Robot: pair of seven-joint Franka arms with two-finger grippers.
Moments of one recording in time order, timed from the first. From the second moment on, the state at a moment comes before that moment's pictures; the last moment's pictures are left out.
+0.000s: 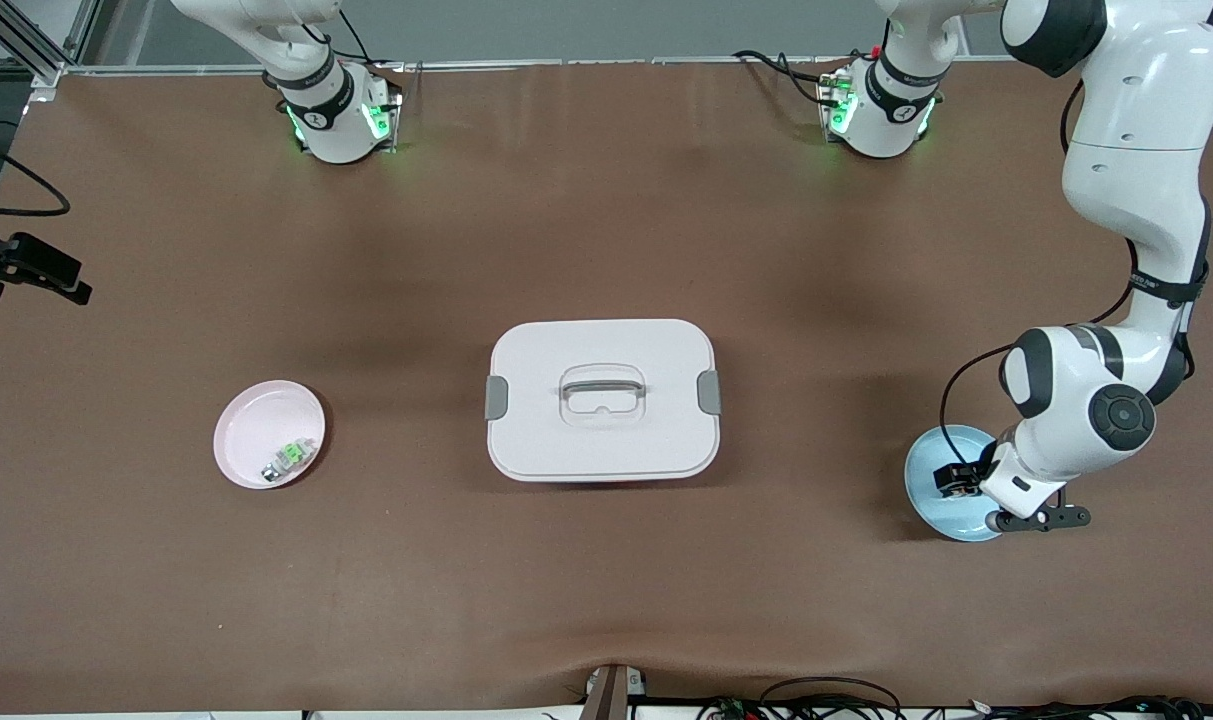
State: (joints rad) left arm 0.10 0.73 -0.07 -1.64 0.09 2.43 -0.08; right arm -0.04 0.02 -0.06 -1.58 0.00 1.62 -0.05
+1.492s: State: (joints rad) left arm 0.09 0.61 -0.10 -1.61 0.09 2.33 -0.08; right arm -0.04 0.02 -0.06 -1.58 0.00 1.62 -0.05
